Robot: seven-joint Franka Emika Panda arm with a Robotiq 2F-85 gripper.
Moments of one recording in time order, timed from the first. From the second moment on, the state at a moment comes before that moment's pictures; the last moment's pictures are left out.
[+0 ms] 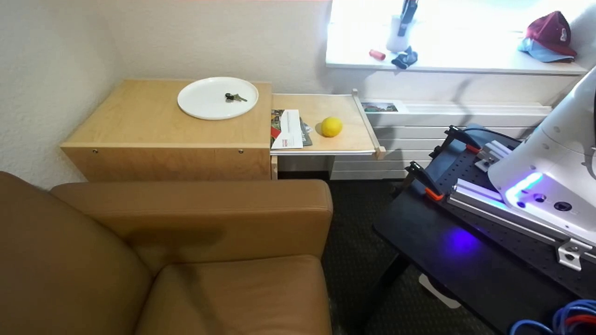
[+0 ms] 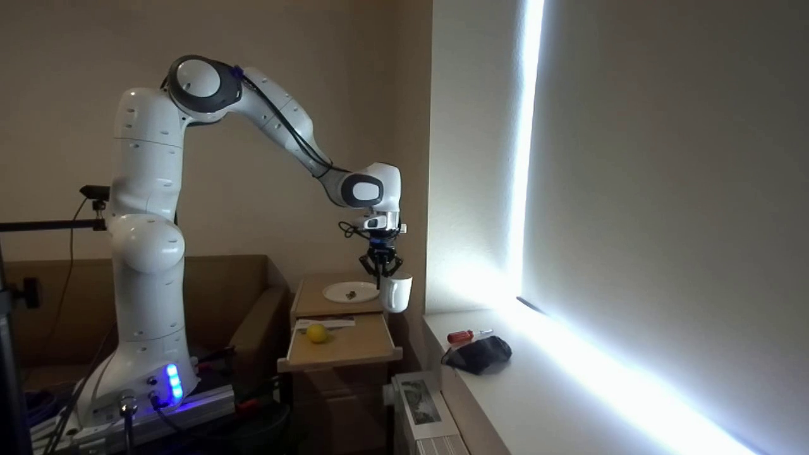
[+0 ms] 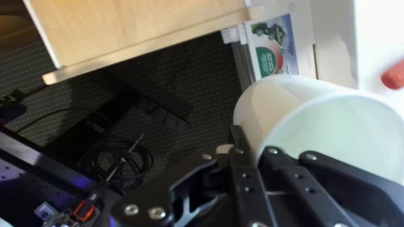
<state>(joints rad) -0.14 0.11 -0.26 -2.22 0.02 2.30 2.13</state>
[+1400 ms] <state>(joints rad) 0.06 0.62 -0.54 -1.72 0.37 2.36 2.60</state>
